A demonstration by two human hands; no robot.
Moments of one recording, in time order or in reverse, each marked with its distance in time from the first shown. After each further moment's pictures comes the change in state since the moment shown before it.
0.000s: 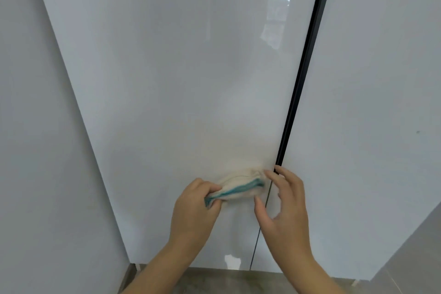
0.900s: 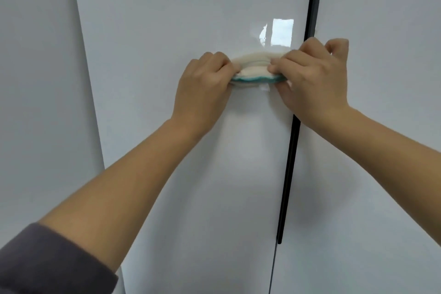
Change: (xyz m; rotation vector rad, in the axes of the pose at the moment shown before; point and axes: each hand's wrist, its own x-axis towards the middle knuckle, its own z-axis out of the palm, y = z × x) left_hand 0.242 0.166 -0.154 0.574 0.630 0.834; right_hand 0.297 -0.139 -0.104 -0.675 0.663 -1.059
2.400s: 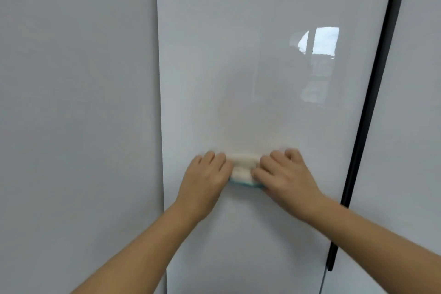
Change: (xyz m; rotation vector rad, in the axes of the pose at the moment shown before) left_hand -0.159 -0.032 -0.042 0.201 -0.376 0.004; right_hand -0.073 -0.145 0.012 0.371 -0.252 -0.220
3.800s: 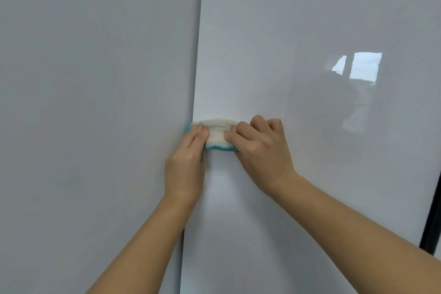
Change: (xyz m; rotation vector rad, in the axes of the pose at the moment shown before) left_hand 0.024 -0.091 0.002 -0.119 0.308 -0.528; right_hand 0.148 -0.010 0.054 0.067 0.332 0.159
